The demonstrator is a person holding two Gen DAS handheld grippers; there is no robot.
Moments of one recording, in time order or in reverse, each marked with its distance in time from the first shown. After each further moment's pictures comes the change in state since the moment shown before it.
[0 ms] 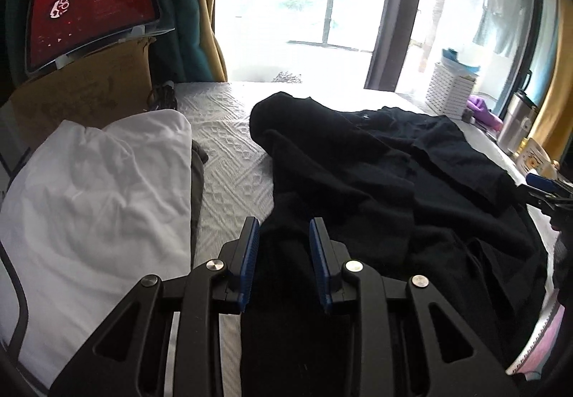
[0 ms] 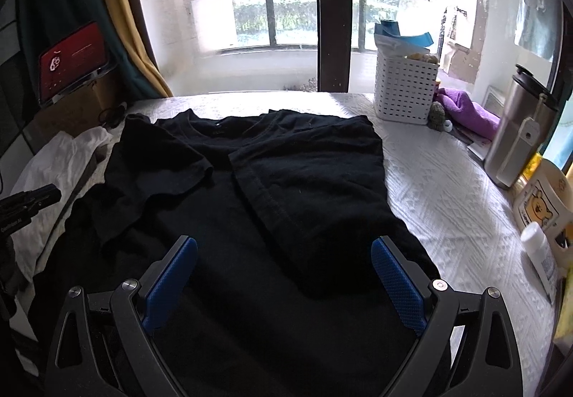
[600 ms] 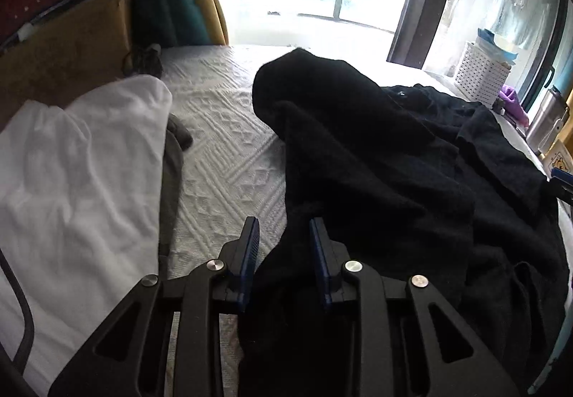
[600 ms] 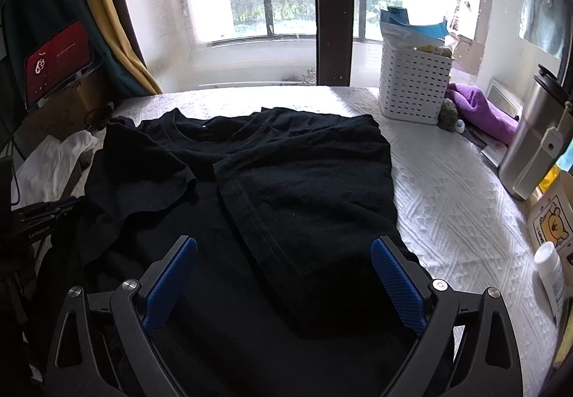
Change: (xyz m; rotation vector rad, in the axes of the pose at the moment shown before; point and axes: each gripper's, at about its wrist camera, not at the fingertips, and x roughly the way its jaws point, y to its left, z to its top) left arm 0.081 0.010 0.016 -0.033 0.107 0.031; right arm 0.042 -0.009 0.028 0.017 0.051 0.000
